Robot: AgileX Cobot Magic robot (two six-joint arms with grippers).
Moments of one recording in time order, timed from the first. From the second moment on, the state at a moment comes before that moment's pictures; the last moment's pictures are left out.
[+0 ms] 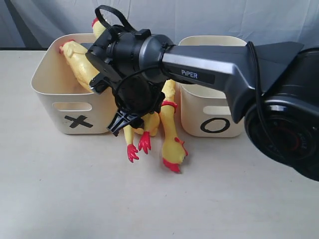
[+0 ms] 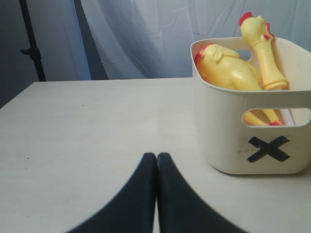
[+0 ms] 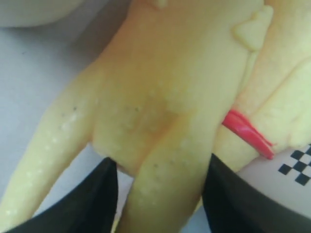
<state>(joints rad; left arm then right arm) 0.03 0.01 0.00 0.05 0.25 -0.01 0.88 2.31 -1.92 -0.34 1.23 0.14</state>
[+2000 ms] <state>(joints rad) 0.03 0.01 0.00 0.05 0.25 -0.01 0.55 1.75 -0.93 -1.72 0.63 1.76</state>
